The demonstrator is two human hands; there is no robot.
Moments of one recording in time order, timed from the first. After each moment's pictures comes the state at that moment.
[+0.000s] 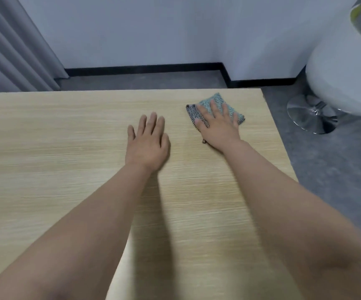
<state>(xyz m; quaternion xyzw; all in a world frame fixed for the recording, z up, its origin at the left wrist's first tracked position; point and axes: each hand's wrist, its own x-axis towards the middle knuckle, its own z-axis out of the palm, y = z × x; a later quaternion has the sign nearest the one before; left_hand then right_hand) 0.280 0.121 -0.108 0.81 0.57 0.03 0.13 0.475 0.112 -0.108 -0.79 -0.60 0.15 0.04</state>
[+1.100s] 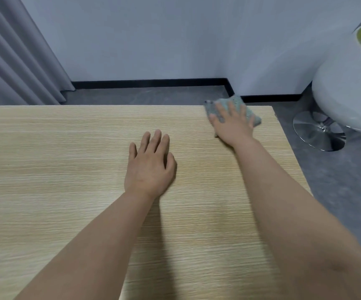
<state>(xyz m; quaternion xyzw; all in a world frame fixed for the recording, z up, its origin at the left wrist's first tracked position) 0.281 0.117 -0.110 0.81 0.57 0.05 0.13 0.506 0.169 -0.112 -0.82 -0.55 0.14 0.04</state>
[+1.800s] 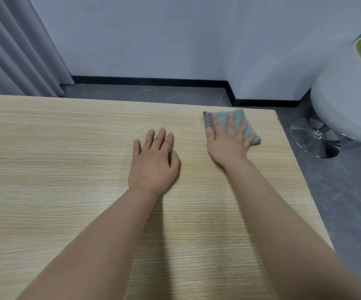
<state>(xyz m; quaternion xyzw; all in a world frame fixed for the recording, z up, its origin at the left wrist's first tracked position) 0.281 0.119 -0.111 0.81 0.57 0.06 0.13 0.457 0.131 -0.111 -0.84 -0.52 0.13 0.03</state>
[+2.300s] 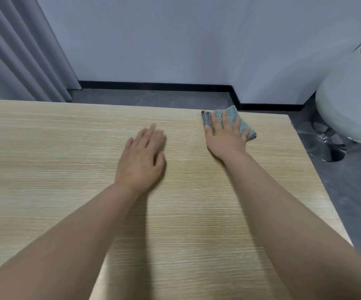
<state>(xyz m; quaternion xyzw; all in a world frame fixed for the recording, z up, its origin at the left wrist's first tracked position) 0.210 0.145 -0.102 0.82 0.55 0.09 0.12 0.425 0.164 -0.109 -0.83 -0.55 0.13 0.02</state>
